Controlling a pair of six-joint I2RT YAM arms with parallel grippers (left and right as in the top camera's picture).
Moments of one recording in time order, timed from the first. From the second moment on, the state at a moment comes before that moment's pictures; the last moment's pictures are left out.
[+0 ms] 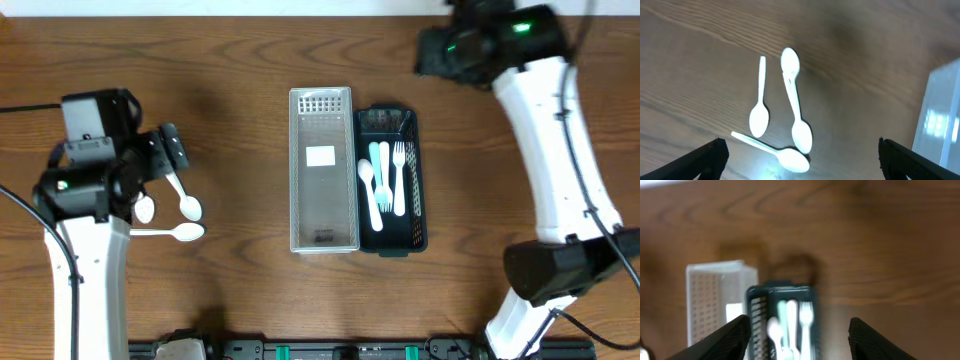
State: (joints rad) left arm 0.15 1.25 1.31 -1.01 -0.10 -0.20; right arm 0.22 1.93 2.20 -1.30 0.02 0.38
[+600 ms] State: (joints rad) left arm 0.29 1.60 1.34 -0.99 -0.11 -0.37; right arm 0.00 1.91 2.22 -1.42 0.02 0.32
